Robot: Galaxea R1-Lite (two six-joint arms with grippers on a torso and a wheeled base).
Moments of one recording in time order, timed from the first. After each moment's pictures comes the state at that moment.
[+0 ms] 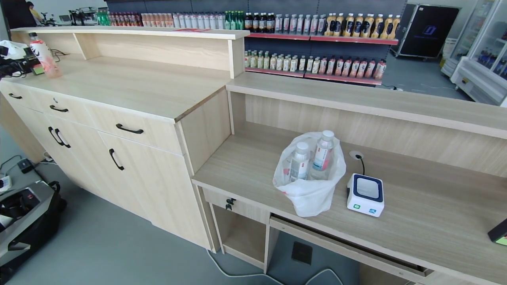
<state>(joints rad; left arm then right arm) 0.00 0.00 0.00 0.00 0.00 0.00 -1.00 2.12 -0.97 -0.55 0.21 -0.81</state>
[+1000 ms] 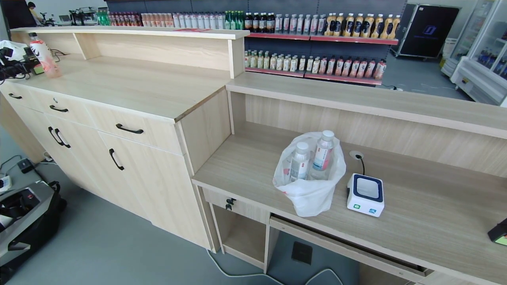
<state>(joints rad) 0.00 0.00 0.00 0.00 0.00 0.00 -0.89 2.21 -1.00 -0.60 0.30 -0.81</state>
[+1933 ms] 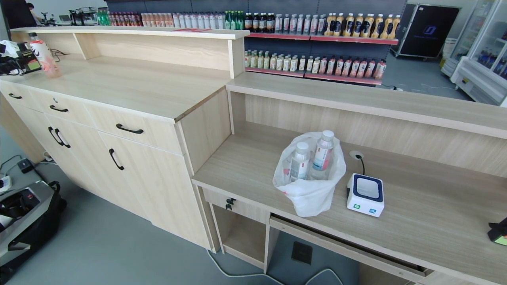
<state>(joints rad) 0.00 0.00 0.00 0.00 0.00 0.00 -0.87 2.26 -1.03 -0.60 0.33 -0.80</state>
